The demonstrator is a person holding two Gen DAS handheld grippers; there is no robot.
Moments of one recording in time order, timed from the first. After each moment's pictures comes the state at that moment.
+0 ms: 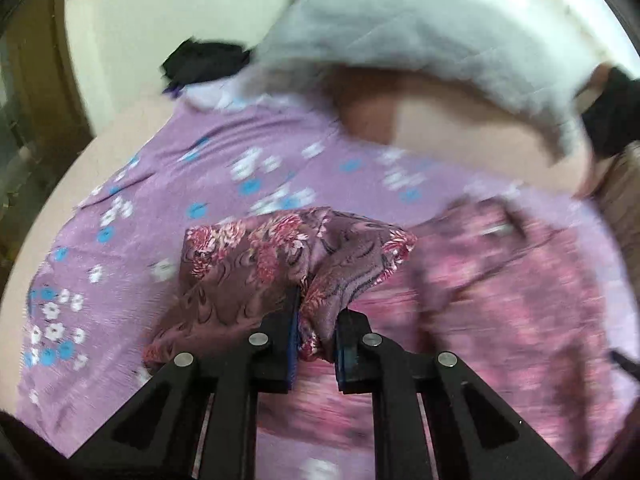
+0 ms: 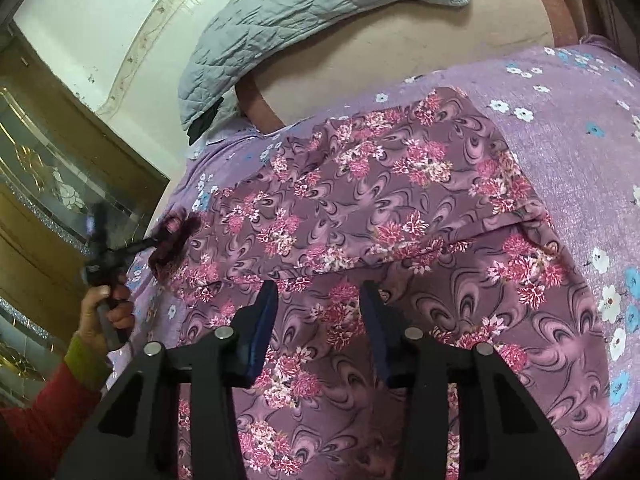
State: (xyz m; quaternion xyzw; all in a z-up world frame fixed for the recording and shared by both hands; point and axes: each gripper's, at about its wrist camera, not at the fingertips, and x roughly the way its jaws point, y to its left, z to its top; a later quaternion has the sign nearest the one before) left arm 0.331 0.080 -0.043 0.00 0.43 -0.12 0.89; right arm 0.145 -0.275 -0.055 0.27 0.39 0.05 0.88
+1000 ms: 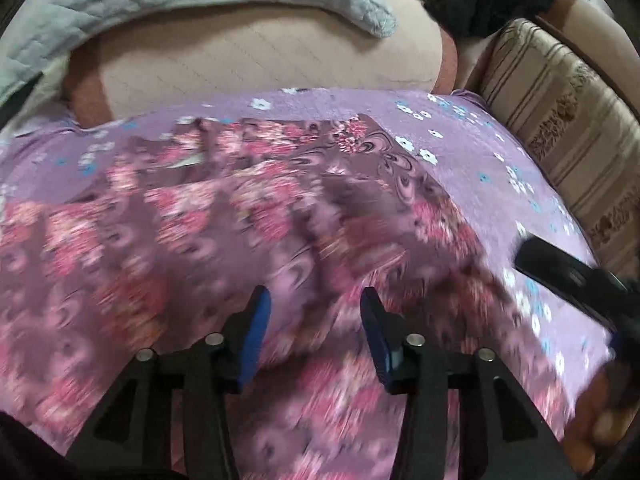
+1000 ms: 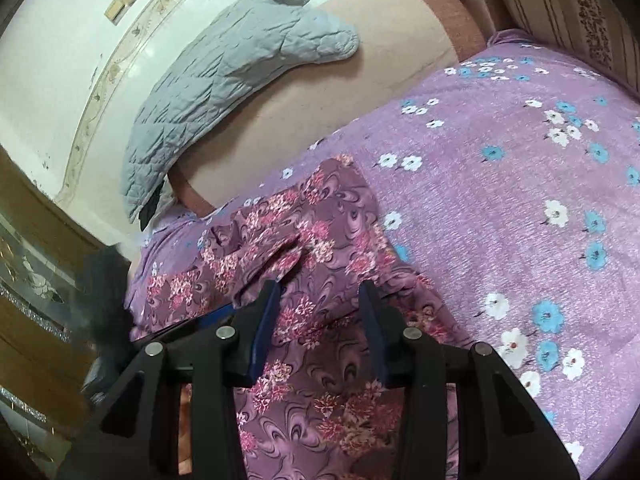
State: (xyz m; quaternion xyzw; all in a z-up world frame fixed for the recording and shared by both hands) left arm 0.255 -0.191 -0.102 0.08 0.48 -0.29 0.83; right arm 0.133 -0.356 -0.050 0.33 0.33 -0.07 0.88
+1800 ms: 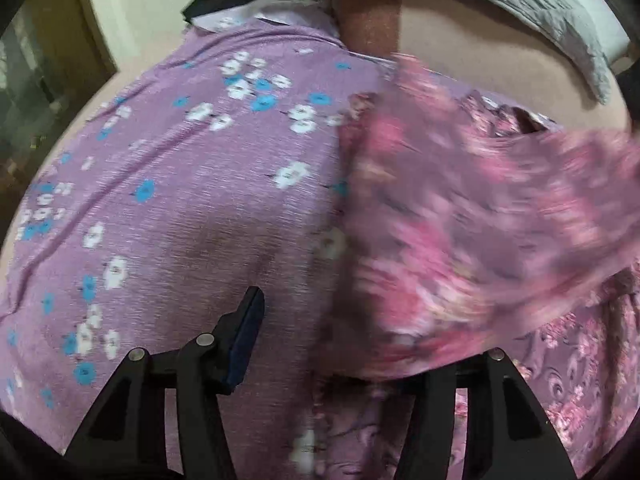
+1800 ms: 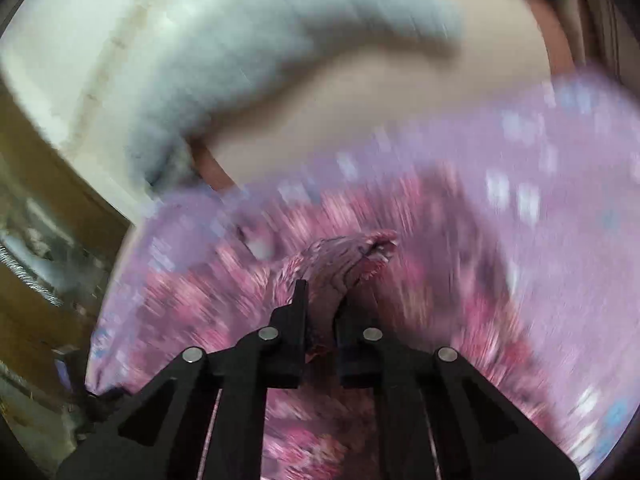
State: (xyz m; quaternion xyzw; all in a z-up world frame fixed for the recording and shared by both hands) left arm 0.291 0.022 -0.133 0.03 0.51 0.01 0.86; right arm 0.229 -0.327 -0.011 0.24 0.30 -0.02 0.92
